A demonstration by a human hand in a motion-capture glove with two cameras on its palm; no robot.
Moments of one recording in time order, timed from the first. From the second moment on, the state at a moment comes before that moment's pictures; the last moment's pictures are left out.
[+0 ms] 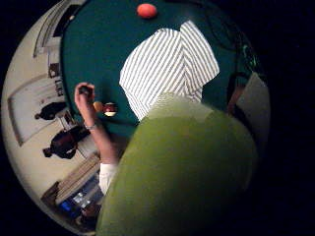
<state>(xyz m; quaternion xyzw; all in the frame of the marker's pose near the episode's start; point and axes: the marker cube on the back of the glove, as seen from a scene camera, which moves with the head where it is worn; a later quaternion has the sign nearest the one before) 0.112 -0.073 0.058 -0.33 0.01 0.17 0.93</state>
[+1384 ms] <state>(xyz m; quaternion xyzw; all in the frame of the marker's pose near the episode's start) 0.067 -0.094 -0.028 -0.17 -0.31 0.09 0.93</state>
